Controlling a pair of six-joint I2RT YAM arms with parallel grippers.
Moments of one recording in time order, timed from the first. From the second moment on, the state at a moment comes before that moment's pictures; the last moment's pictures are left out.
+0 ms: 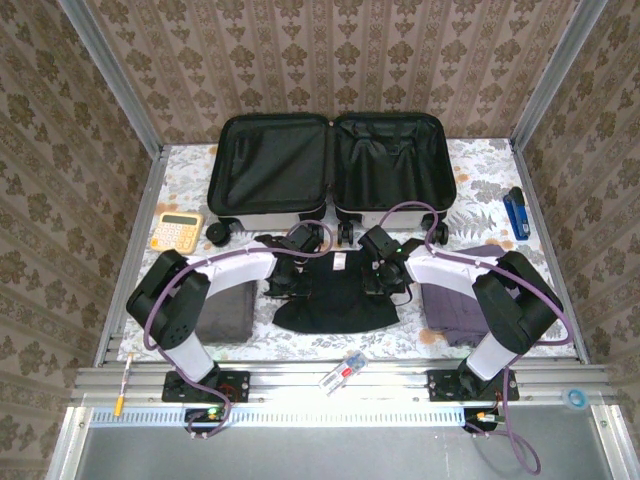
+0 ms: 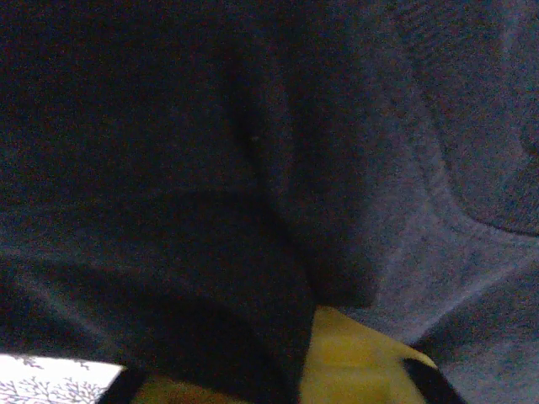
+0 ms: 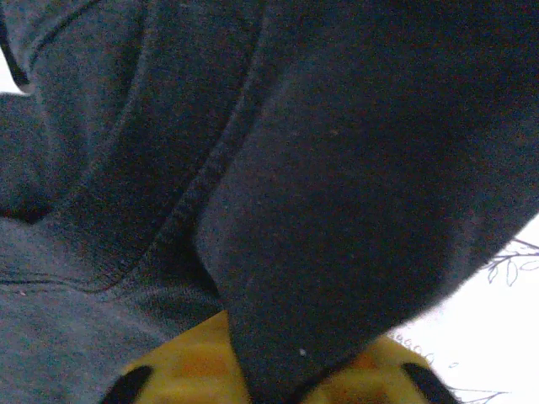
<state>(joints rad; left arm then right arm) -0.79 1.66 0.96 -0.71 0.10 -0.66 0.64 1.62 0.89 -0.56 -0.07 0.64</state>
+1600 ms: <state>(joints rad) -0.65 2.01 2.07 -0.88 0.13 -0.41 0.18 1.66 1.59 -0.85 -0.27 0.31</state>
